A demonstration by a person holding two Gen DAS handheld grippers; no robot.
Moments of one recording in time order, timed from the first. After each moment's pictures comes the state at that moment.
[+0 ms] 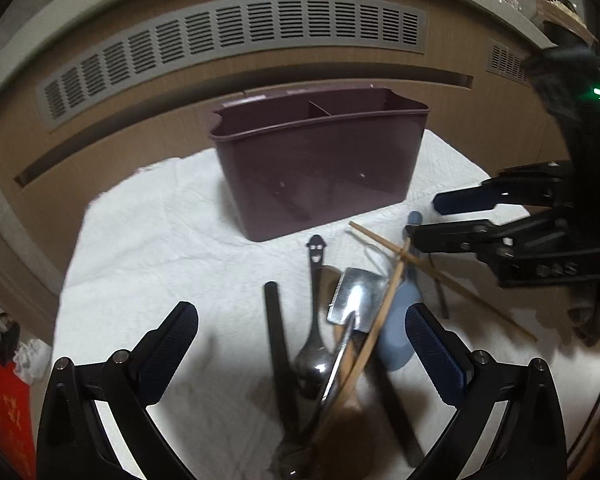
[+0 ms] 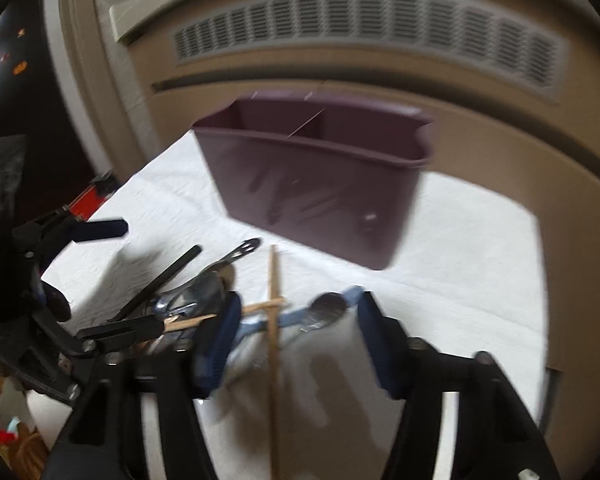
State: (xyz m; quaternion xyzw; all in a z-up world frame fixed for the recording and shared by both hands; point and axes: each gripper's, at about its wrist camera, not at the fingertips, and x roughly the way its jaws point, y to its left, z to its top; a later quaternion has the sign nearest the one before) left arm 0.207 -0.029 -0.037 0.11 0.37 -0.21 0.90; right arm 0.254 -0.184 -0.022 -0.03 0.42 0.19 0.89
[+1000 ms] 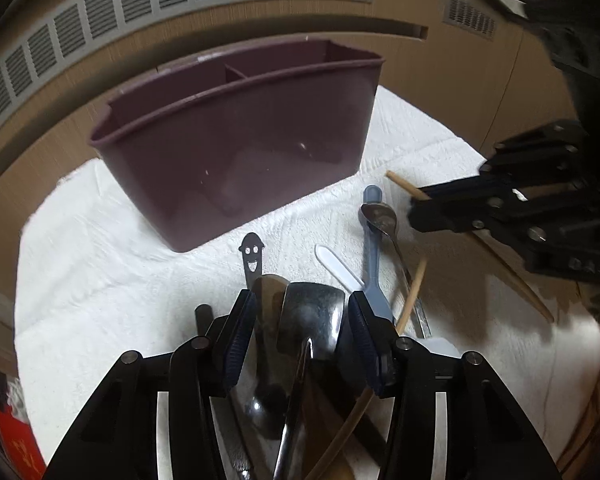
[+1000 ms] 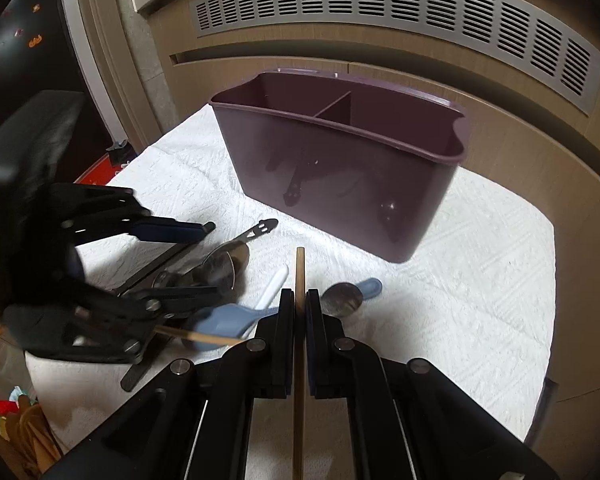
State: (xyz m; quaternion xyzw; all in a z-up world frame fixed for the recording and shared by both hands) left arm 0.244 -0.071 -0.056 0.15 0.44 -0.30 0.83; right arm 0.255 -0.180 -0.032 -0.05 0.44 0.22 0.87
